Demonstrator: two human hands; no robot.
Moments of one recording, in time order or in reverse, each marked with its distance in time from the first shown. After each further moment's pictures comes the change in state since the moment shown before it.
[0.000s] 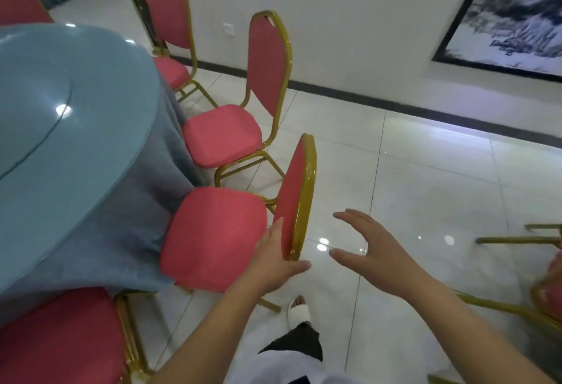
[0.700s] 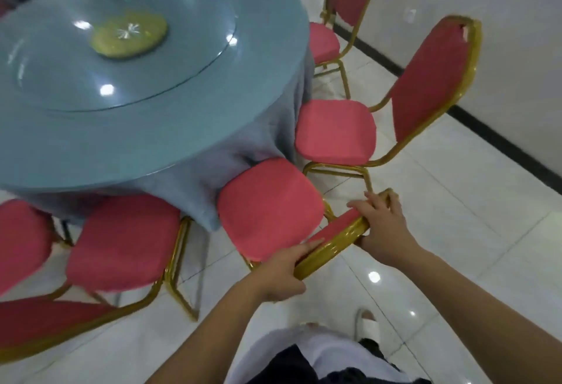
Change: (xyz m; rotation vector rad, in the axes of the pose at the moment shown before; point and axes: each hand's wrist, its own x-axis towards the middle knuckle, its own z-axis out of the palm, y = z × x) left_hand 0.044 -0.003 -0.067 -0.103 0.162 -0.218; right_hand 0.272 -0.071 0.013 -0.491 -0.347 -0.478
